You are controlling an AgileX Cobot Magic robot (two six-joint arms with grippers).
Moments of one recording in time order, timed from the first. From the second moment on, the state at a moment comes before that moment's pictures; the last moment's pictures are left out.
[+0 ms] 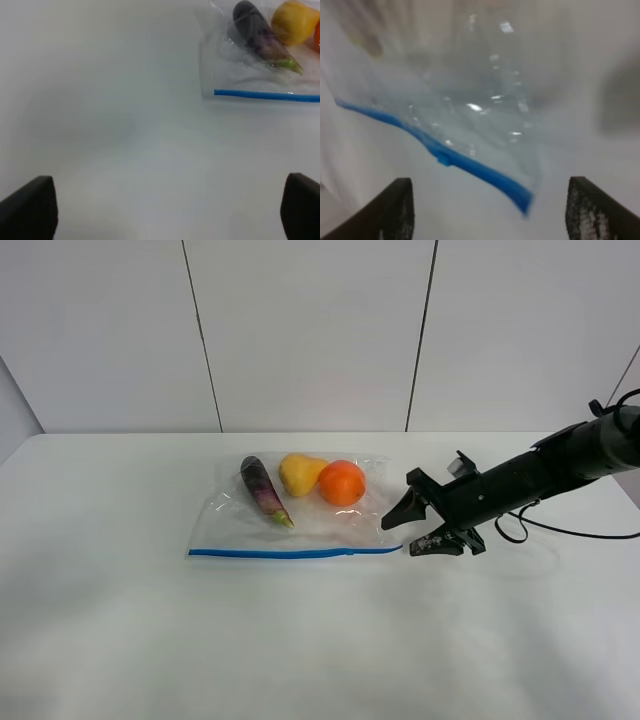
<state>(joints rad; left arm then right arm) 0.02 0.00 -0.49 -0.05 1.06 -0.01 0.03 2.08 -1.10 1.14 0.89 -0.64</state>
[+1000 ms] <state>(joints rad) 0.02 0.00 -0.49 -0.05 1.06 -0.01 0.06 2.08 -1.11 1.12 0.84 -0.61</state>
